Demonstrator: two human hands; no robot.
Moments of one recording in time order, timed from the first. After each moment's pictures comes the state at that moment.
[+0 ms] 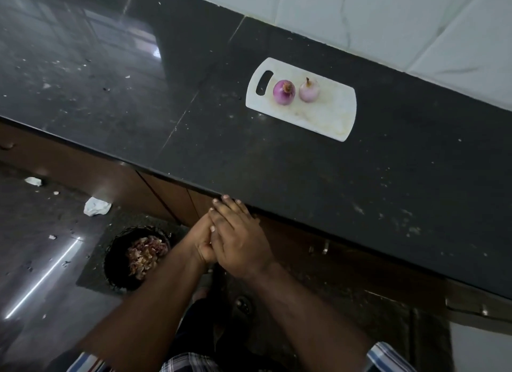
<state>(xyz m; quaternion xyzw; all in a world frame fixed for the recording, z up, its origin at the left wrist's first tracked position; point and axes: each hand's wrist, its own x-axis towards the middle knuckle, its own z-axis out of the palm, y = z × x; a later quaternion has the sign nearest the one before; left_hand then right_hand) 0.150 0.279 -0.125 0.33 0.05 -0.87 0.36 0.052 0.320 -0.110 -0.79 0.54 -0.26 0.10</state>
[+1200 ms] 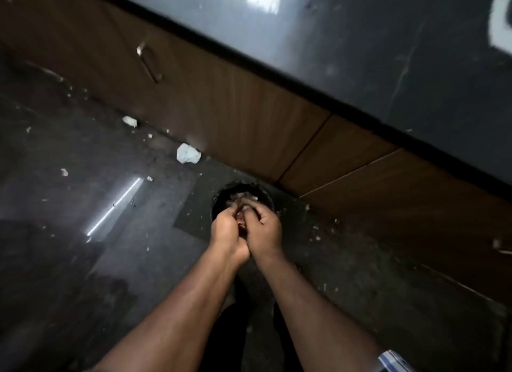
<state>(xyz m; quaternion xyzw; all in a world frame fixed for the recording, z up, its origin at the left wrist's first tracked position) 0.461 0.308 -0.236 0.57 0.17 -0.68 0.43 0.401 0.321 -0.230 -0.35 0.70 -0.35 0.52</state>
